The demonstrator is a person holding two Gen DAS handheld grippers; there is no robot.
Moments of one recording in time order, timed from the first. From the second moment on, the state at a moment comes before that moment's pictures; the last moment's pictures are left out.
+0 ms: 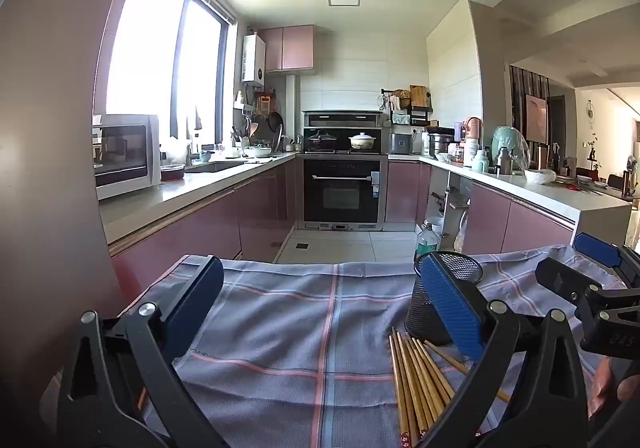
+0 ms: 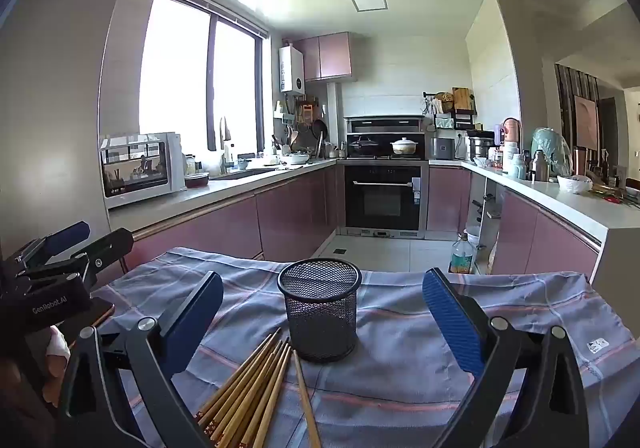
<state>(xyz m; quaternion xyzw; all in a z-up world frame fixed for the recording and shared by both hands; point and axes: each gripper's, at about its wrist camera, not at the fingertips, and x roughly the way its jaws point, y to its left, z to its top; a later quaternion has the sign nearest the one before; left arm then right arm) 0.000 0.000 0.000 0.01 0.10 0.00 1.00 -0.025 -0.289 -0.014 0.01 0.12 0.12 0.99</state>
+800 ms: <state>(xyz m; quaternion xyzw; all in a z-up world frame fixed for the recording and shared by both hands) 0.000 0.000 0.000 0.00 0.10 0.00 1.00 -0.026 -0.292 -0.015 0.03 0.11 0.12 0.99</state>
